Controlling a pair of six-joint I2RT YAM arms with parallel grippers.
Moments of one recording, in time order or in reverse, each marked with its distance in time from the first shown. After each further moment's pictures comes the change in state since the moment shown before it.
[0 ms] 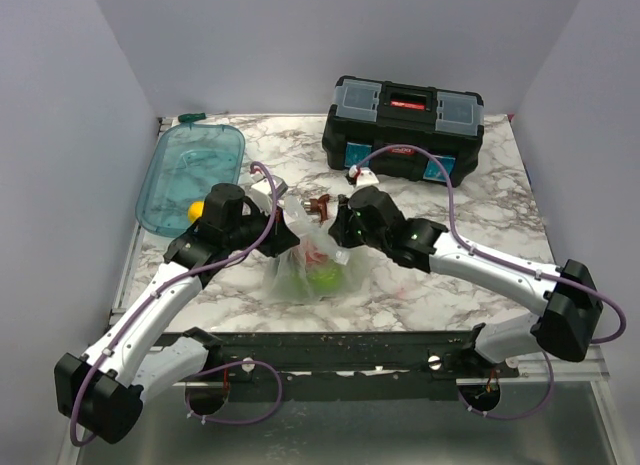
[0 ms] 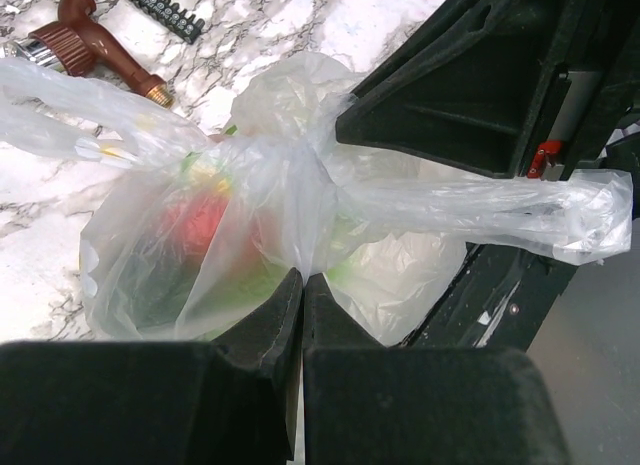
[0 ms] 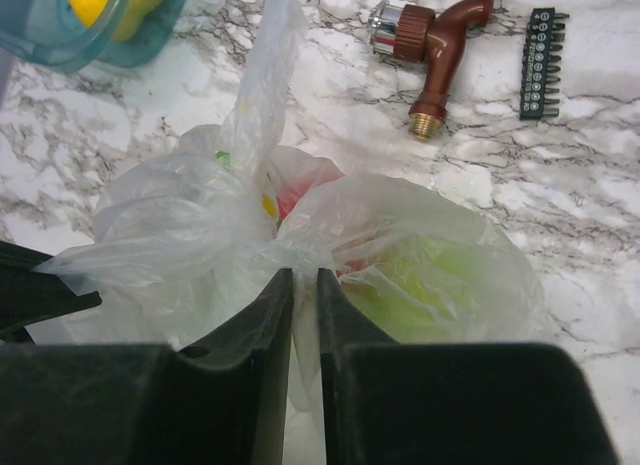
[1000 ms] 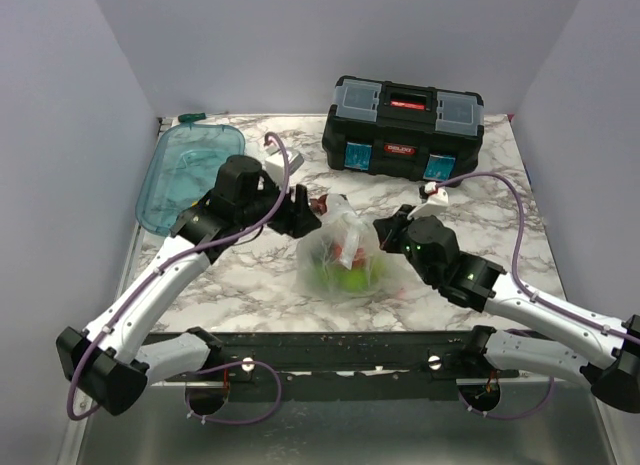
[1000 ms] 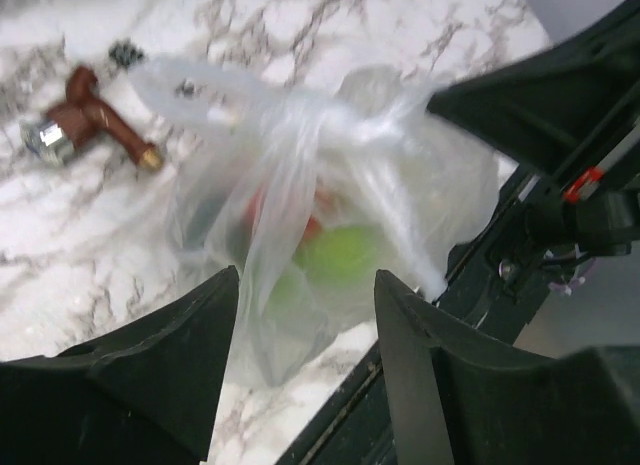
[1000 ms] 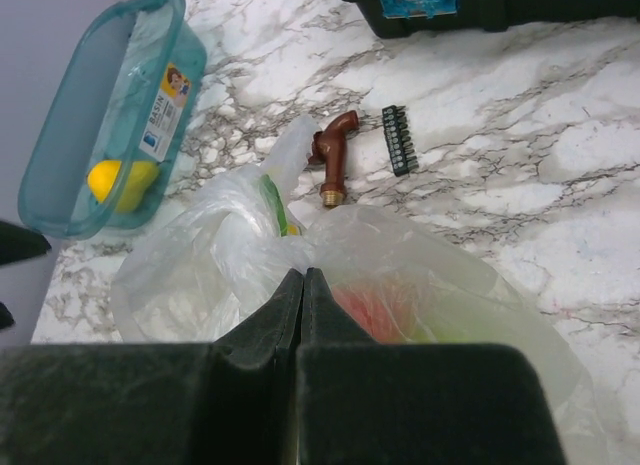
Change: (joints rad) left arm -0.068 0.099 0.186 -0.081 -0.071 -0.050; right arm 0.009 -0.434 -0.341 0.149 0.355 0.155
